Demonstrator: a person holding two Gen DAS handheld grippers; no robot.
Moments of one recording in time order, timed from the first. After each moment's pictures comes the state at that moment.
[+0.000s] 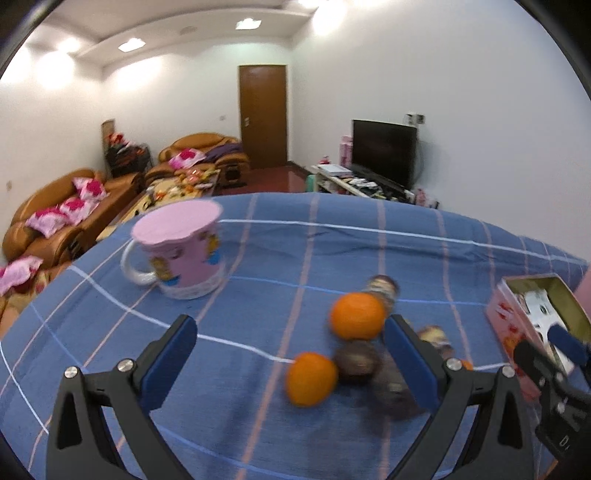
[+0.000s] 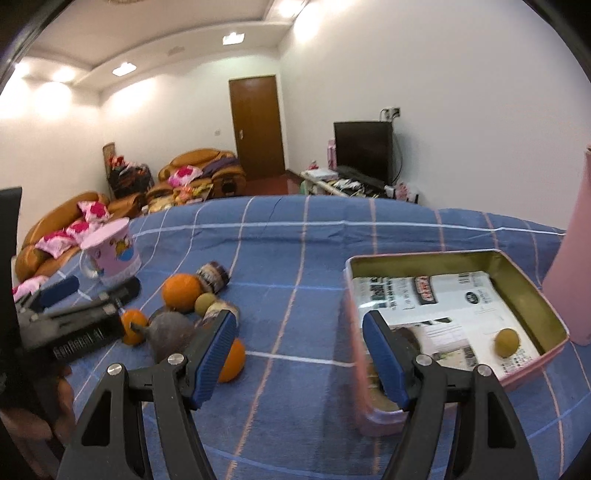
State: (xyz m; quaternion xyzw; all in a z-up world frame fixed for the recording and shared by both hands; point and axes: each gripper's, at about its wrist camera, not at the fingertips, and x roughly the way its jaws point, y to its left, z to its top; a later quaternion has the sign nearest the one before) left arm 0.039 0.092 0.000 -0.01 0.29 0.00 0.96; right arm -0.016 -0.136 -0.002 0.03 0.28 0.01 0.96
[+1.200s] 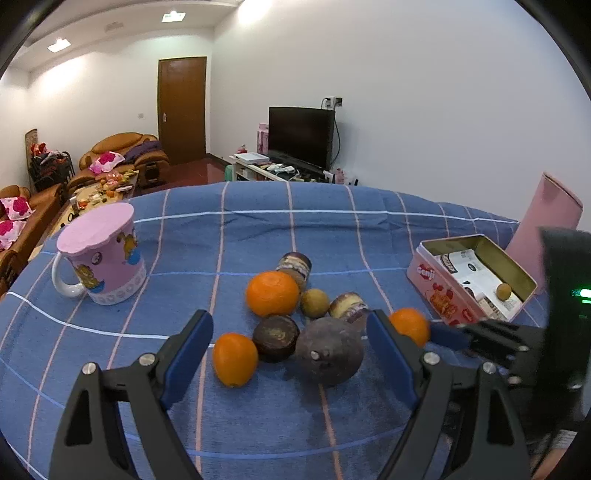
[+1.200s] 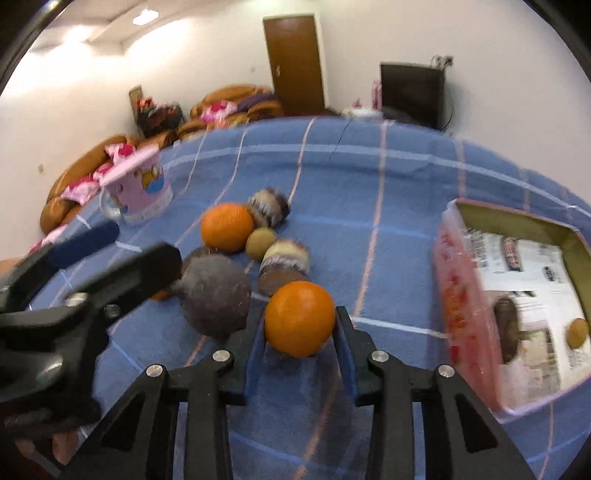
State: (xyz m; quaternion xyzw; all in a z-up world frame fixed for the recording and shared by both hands) left arm 0.024 0.067 0.001 0.01 0.31 -0.18 0.93; right arm 0.003 -0.103 -0.020 0.02 0.37 0.08 0.93
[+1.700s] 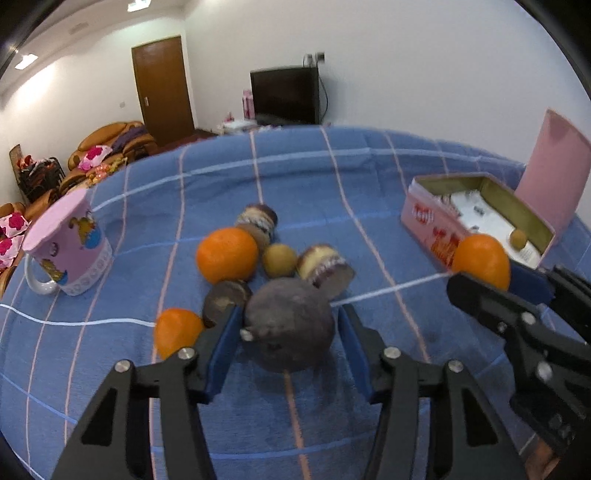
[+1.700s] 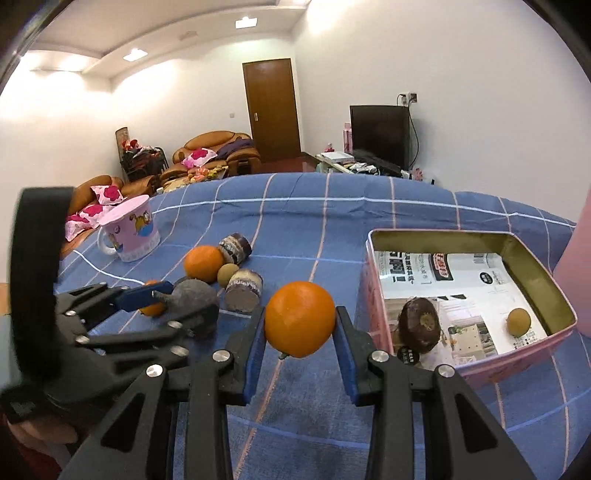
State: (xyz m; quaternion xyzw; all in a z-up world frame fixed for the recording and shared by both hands) left arm 0.030 0.015 -0.031 0.09 0.38 -0.17 0.91; right arm -0.034 -0.134 -0.004 0.03 0.31 0.04 0.95
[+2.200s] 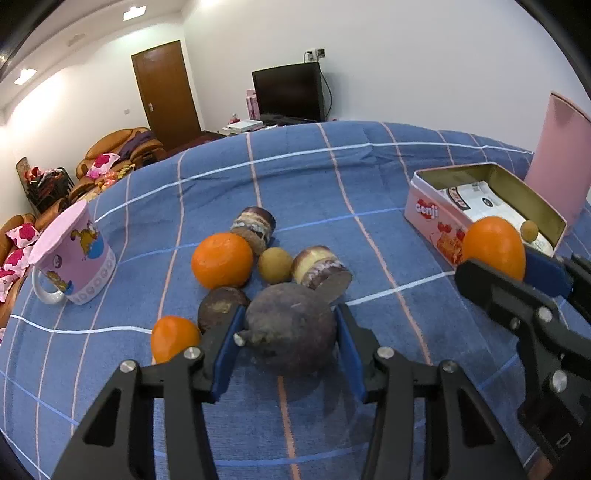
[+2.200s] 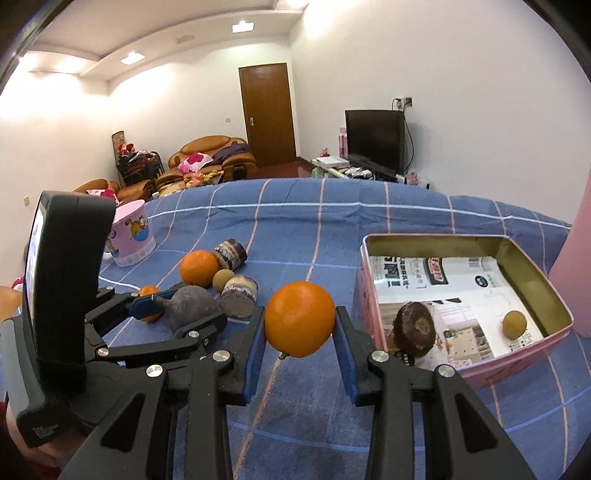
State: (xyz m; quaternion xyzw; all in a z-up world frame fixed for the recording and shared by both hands) left arm 0.028 0.005 -0.029 0.11 0.37 -0.15 0.91; right arm -0.037 -0.133 0.000 0.03 0.29 0.02 0.96
